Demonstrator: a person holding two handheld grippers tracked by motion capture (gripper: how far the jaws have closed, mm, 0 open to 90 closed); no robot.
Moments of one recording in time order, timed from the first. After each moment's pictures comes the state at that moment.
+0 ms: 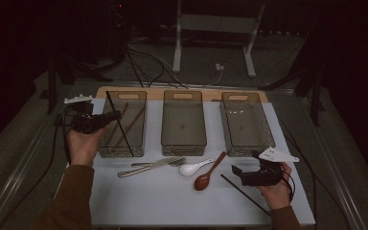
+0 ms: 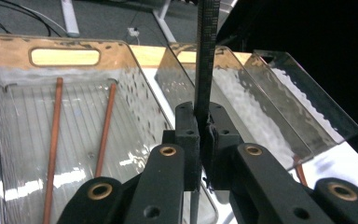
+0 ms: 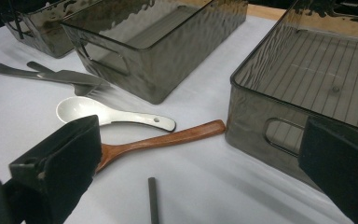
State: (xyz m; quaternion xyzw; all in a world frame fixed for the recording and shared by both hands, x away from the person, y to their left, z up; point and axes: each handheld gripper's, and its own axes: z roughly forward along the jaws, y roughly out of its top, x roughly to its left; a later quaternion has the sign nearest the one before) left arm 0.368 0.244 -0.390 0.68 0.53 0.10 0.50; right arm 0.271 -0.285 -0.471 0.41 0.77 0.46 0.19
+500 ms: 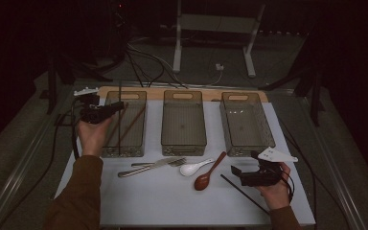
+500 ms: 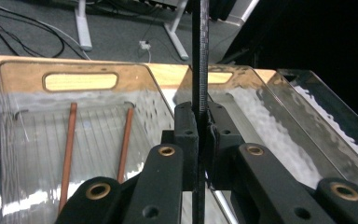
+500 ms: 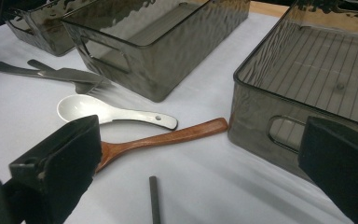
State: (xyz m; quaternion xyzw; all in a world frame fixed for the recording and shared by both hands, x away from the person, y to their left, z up) left arm 0.412 0.238 -0.408 0.67 0.54 0.13 0.50; right arm 0.272 -0.284 -0.473 0.41 0.77 0.46 0.18
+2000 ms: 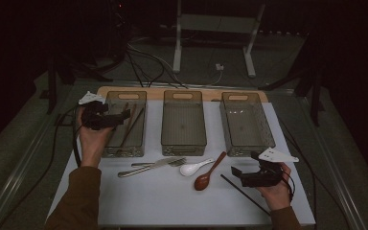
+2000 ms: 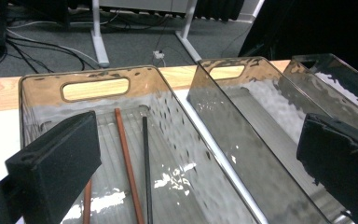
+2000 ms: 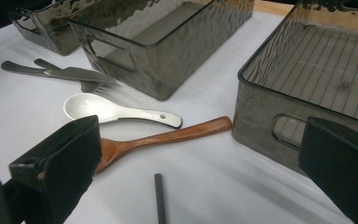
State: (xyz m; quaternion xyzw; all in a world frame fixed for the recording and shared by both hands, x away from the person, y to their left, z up) left arm 0.386 0.235 -0.412 0.69 0.50 0.19 0.49; right arm 0.270 -0.285 -0.471 0.41 0.77 0.46 0.17
